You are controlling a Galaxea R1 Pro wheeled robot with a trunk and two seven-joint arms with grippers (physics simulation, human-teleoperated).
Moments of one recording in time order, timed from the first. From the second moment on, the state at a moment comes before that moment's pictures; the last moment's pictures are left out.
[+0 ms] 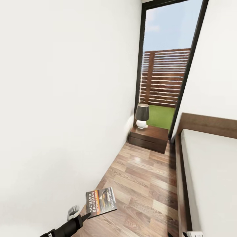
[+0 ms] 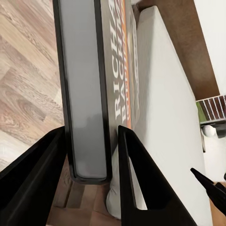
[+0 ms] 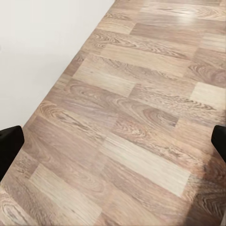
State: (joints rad) left arm -0.52 0.13 -0.36 -0.02 0.88 0.02 -1.00; right arm -0.40 -0.24 0.17 0.08 -0.51 -0.55 0.68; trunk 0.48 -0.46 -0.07
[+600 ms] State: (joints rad) left arm -0.52 0.13 -0.36 -0.02 0.88 0.02 -1.00; right arm -0.40 -0.24 0.17 0.08 -0.51 -0.55 0.68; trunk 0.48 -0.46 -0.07
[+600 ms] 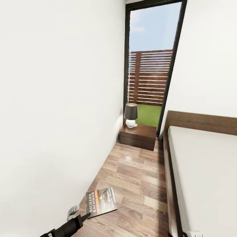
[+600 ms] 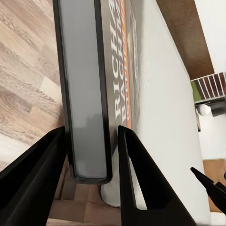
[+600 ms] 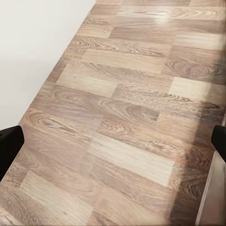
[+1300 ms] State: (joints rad) left arm -0.52 0.13 -0.36 -0.02 0.88 0.02 -1.00; right arm -0.40 -0.24 0.17 0.08 -0.51 -0.55 0.68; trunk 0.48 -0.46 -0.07
